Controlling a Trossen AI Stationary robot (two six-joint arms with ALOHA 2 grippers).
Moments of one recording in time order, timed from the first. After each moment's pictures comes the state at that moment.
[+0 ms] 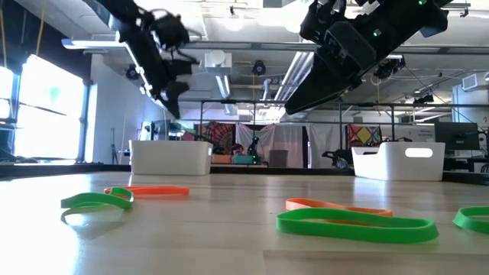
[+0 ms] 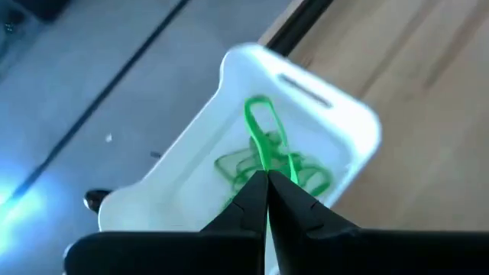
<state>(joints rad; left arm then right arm) 0.58 1.40 0.97 -0.45 -0.34 0.10 0.24 1.52 0.80 0.01 0.37 0.20</state>
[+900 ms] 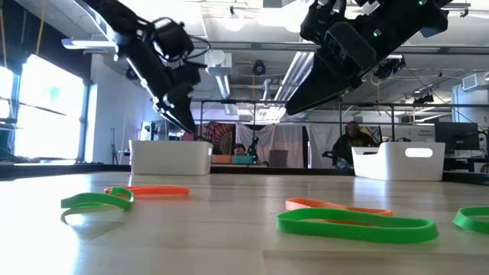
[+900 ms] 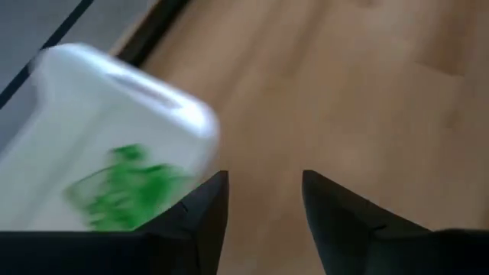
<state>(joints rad) 0.49 1.45 0.86 -0.28 -0.09 0.07 0.24 1.52 0.80 0.01 0.37 0.21</state>
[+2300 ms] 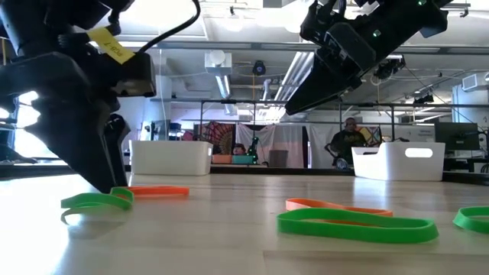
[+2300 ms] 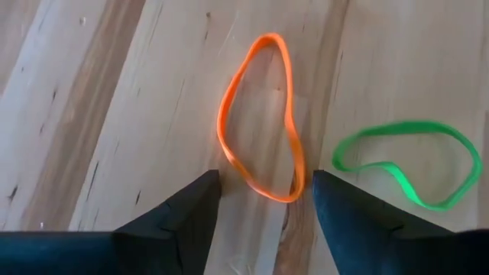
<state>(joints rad) -0.46 1.68 0.74 -0.18 -0.23 -0.66 0.23 1.52 0.80 0.01 0.37 0.20</state>
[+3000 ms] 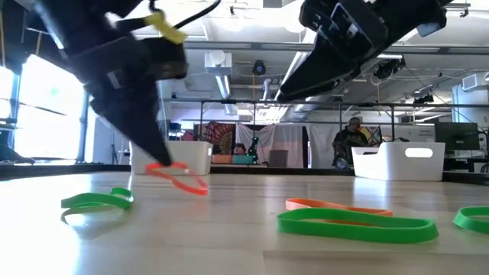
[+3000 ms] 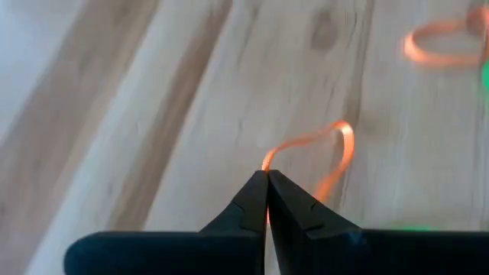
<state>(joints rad) -0.39 1.67 0.83 -0.18 -0.31 -0.62 0.25 1.52 0.80 0.10 0.25 0.16</state>
